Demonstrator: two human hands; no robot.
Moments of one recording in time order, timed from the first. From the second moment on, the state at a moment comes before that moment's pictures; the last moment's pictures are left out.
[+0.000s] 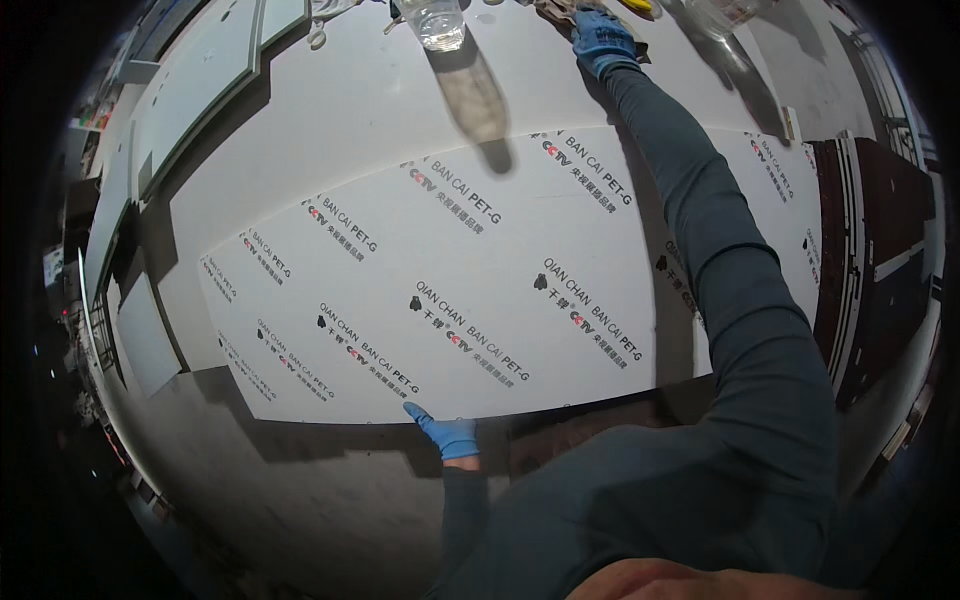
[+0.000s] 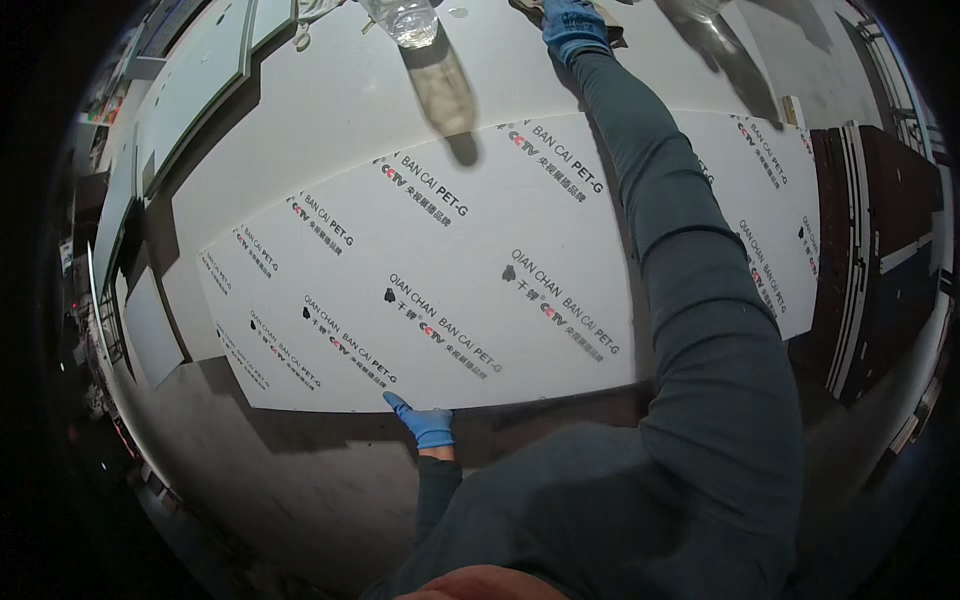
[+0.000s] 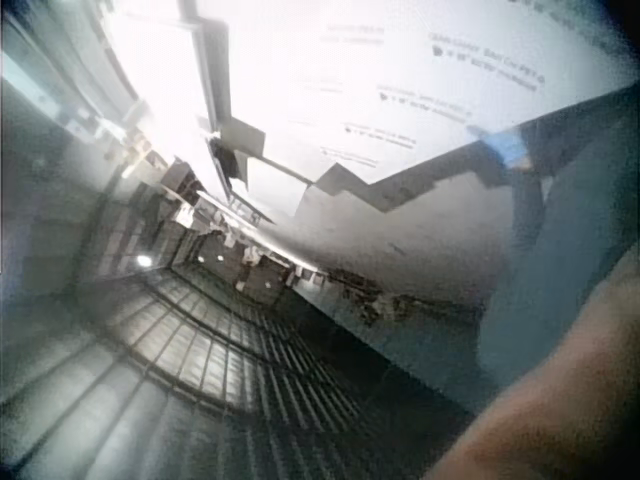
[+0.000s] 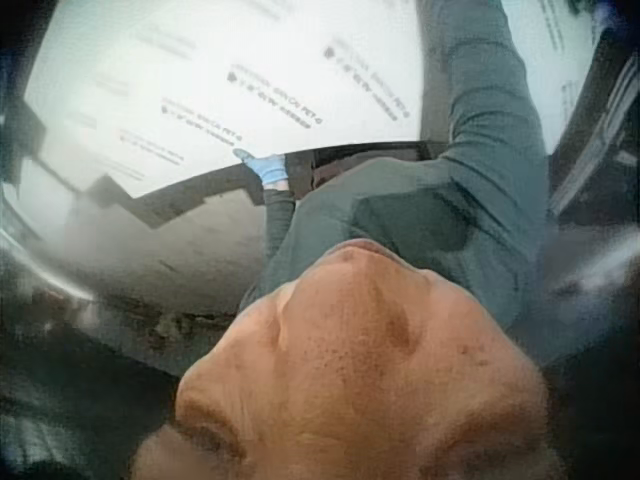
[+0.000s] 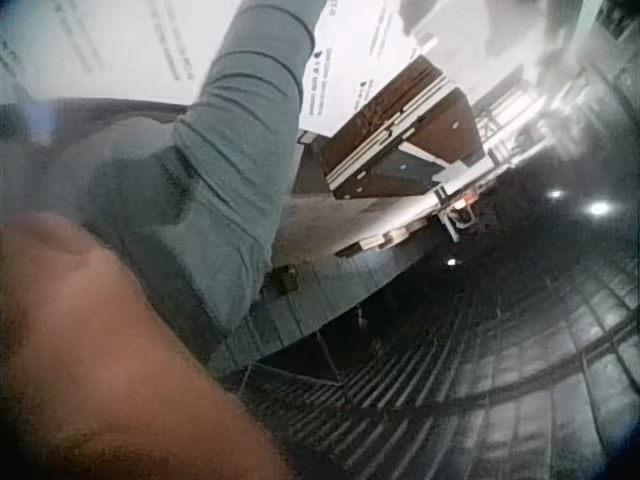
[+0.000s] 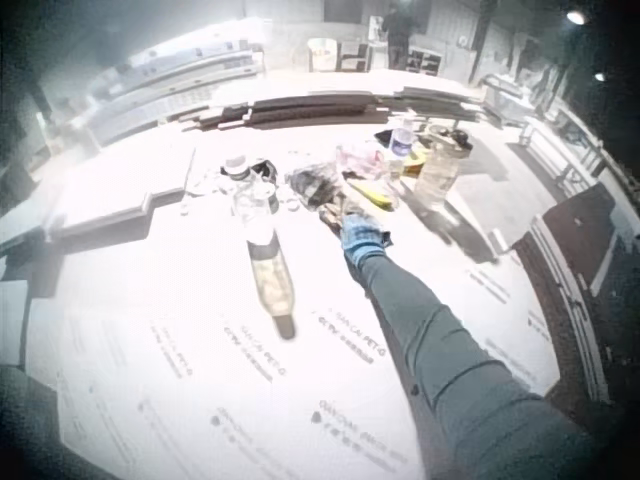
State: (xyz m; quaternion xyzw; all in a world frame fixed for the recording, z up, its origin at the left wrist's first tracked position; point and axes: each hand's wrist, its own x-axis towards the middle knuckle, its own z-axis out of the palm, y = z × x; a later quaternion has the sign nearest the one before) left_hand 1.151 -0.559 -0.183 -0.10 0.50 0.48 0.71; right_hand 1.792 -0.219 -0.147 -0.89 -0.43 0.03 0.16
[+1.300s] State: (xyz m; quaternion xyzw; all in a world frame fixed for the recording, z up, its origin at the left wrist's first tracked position) left_hand 1.175 -0.534 -0.167 -0.08 0.69 0.41 0.59; right_hand 1.649 -0.464 -0.127 -0.63 -0.74 0.09 0.23
